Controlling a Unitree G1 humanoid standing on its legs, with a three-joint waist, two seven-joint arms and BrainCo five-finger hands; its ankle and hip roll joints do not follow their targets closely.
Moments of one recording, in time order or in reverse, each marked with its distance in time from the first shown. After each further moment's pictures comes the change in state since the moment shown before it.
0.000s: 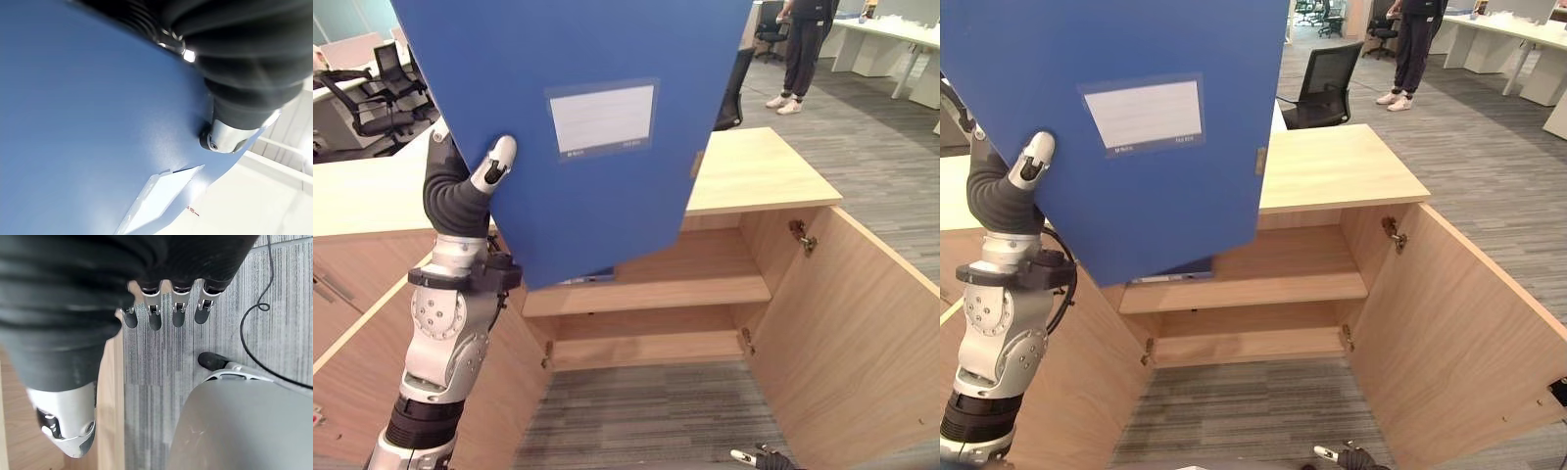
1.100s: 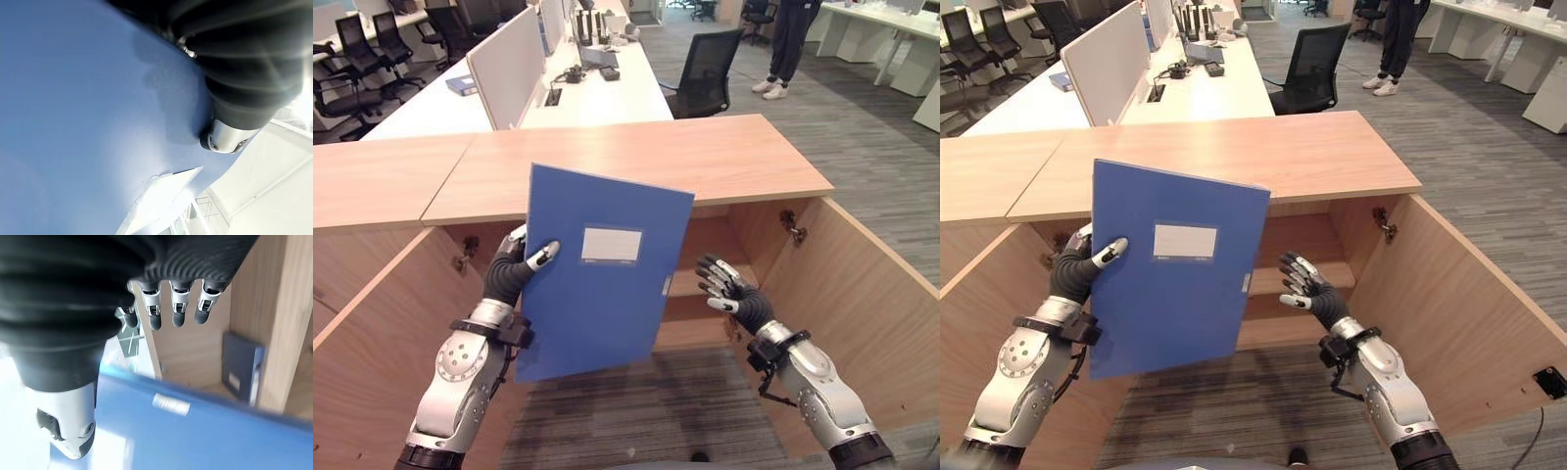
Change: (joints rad) left arm 0.235 -0.026 -0.044 0.183 0.137 0.167 -0.107; right arm -0.045 -0.180 0.048 -1.183 0.438 0.045 0.245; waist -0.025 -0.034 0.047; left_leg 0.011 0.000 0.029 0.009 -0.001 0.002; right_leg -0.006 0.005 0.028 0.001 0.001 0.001
